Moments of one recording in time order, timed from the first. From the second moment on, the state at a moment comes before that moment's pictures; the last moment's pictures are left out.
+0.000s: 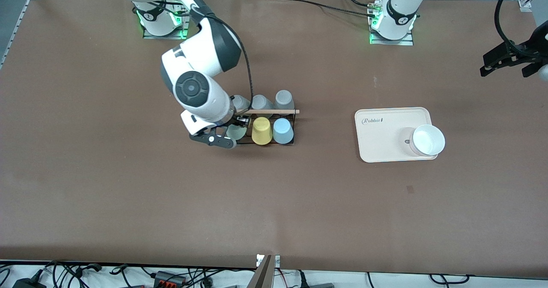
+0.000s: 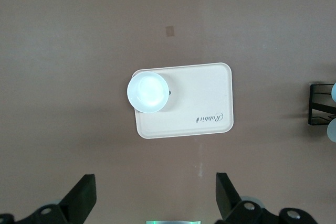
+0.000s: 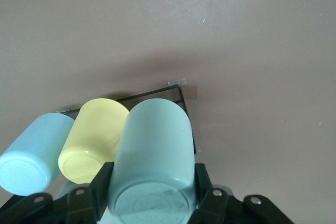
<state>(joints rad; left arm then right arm) 0.05 0.03 -0.06 -1.43 0.01 1.41 0.01 0.56 0.58 0.03 -1.37 0.12 1.84 0.79</state>
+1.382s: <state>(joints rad) 0.04 0.05 -0.06 -1.42 0.01 1.41 0.01 0.57 0.68 0.01 -1.32 0.12 1.88 0.82</state>
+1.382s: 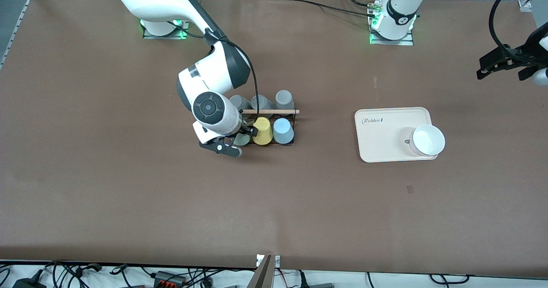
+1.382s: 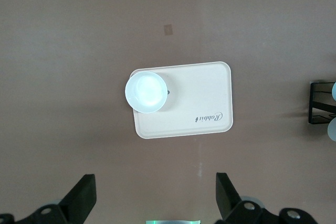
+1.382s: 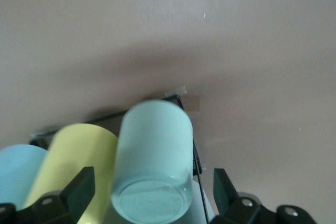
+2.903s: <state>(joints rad) 0.05 0.09 -0.04 -1.37 0.01 1.41 0.01 0.19 0.51 -0.13 -1.08 0.05 1.62 0.24</state>
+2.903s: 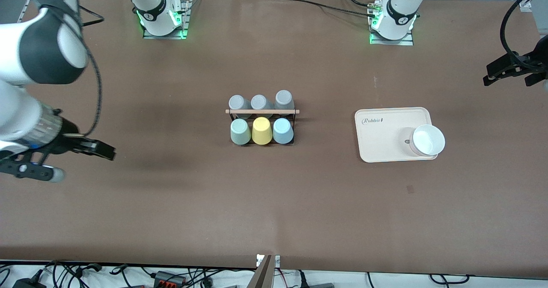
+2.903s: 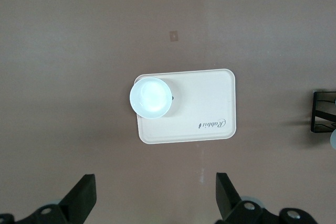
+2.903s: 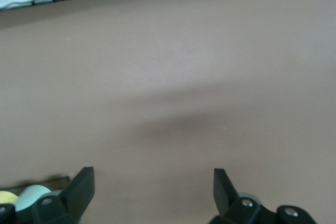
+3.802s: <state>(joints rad) 0.05 0.09 -0.04 -1.36 0.01 1.41 0.05 -0.03 0.28 -0.05 -1.33 0.05 1.73 -0.01</state>
